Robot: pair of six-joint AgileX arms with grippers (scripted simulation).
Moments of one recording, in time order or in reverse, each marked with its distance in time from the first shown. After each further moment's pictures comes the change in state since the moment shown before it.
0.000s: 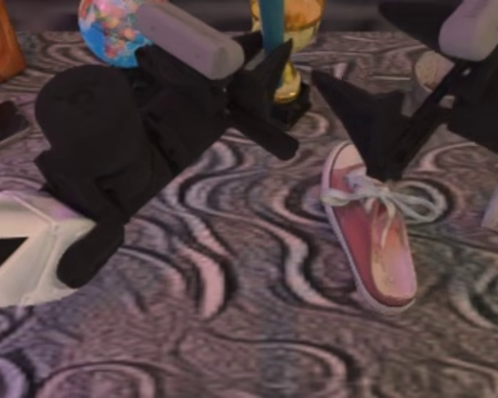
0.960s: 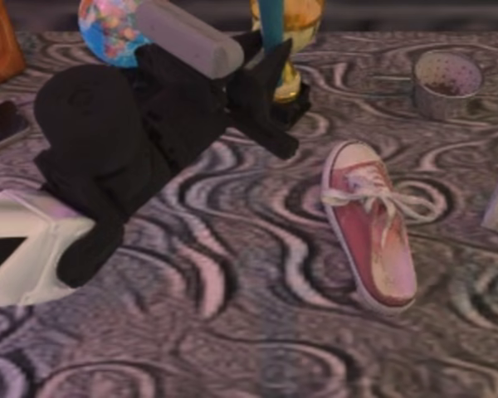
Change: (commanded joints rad) left arm 0.000 0.000 0.000 0.000 0.000 0.000; right arm -0.412 -1.052 -0.645 -0.382 0.325 0.047
